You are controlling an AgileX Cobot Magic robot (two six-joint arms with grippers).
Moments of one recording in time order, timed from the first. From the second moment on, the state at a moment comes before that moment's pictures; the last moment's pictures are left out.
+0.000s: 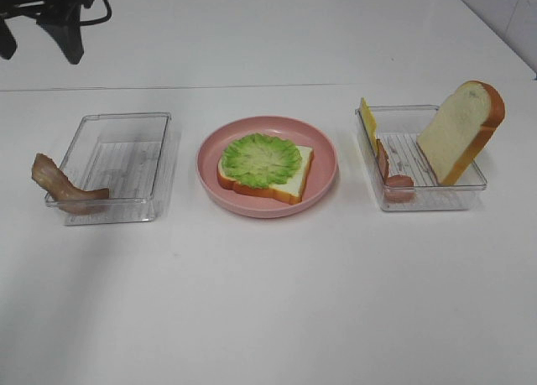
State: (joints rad) left arm -0.21 1.86 -1.74 0.02 1.22 -0.13; right arm 0.00 -0.01 -0.51 0.10 1.07 -0.09
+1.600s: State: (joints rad) left arm -0.13 2.03 -1.49 0.04 1.06 -0.24; right arm 0.00 -0.01 -0.51 0.10 1.07 -0.09
